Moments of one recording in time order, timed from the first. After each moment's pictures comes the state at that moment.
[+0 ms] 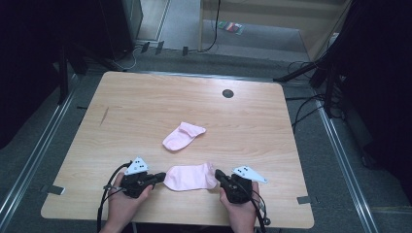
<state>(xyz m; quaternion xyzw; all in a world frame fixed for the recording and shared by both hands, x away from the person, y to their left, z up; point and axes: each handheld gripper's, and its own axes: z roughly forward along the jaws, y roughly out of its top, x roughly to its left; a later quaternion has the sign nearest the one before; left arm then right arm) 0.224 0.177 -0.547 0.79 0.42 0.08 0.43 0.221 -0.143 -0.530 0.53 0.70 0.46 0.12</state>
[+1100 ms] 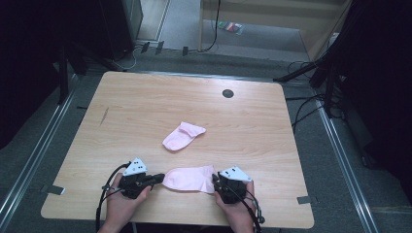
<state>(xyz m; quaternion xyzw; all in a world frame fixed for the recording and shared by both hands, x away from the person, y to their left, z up) 0.223 0.181 -0.548 0.80 0.42 0.07 0.43 0.226 -0.127 -0.549 0.49 0.77 0.37 0.19</state>
